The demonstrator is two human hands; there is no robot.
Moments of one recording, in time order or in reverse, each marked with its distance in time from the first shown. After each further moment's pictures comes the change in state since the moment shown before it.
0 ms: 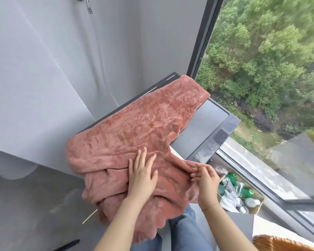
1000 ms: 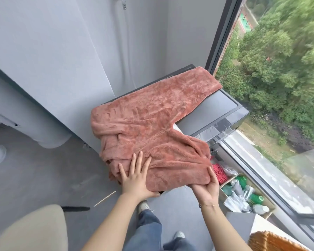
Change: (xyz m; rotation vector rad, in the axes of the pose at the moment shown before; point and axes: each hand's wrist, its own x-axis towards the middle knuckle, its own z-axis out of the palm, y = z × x) left_hand -0.127 0.005 0.027 0.271 -0.188 -0.225; right_hand -0.021 0.050 -0.093 0.876 -0.477 0.697
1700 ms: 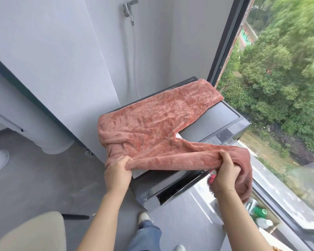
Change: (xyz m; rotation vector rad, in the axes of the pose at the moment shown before) left_hand -0.005 -0.030 -0.069 -0.415 0.564 -0.216; right_hand -0.007 -0.027 0.085 -0.669 0.398 -0.724
